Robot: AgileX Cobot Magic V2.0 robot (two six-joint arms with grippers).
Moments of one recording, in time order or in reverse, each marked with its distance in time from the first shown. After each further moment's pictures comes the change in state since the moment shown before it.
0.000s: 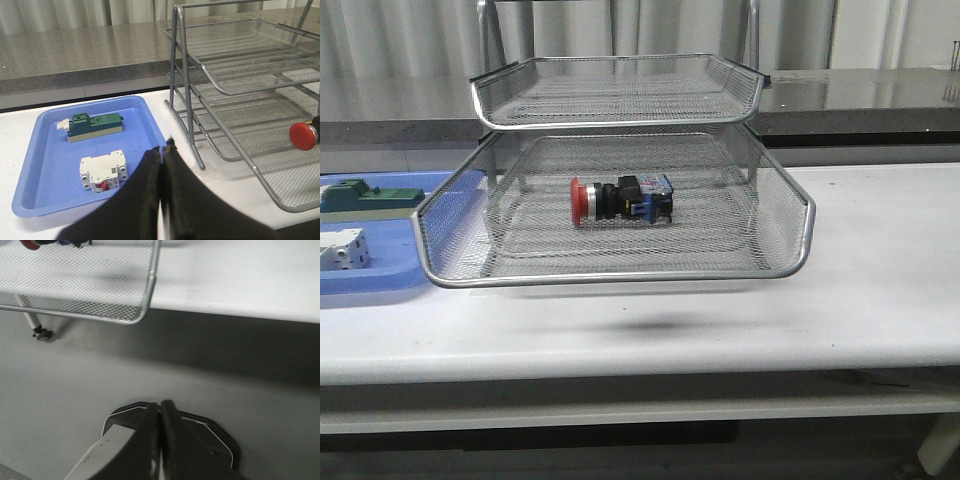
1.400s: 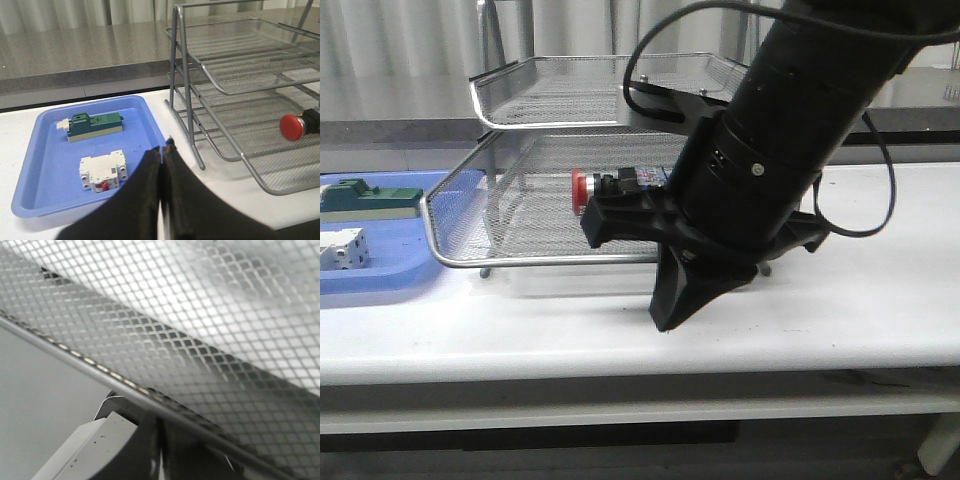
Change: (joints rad) left arm 0.000 0.000 0.000 0.000 0.000 0.000; right arm 0.361 0.719 -0.158 0.056 -0.471 -0.089
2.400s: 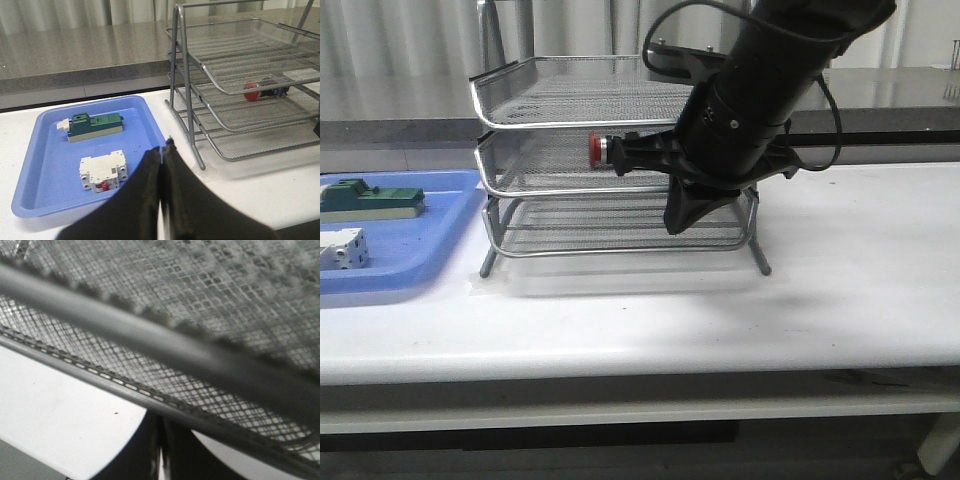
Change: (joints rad) left arm 0.000 0.000 0.000 0.000 0.000 0.000; right arm -0.153 0.196 -0.296 -0.117 -0.058 -0.002
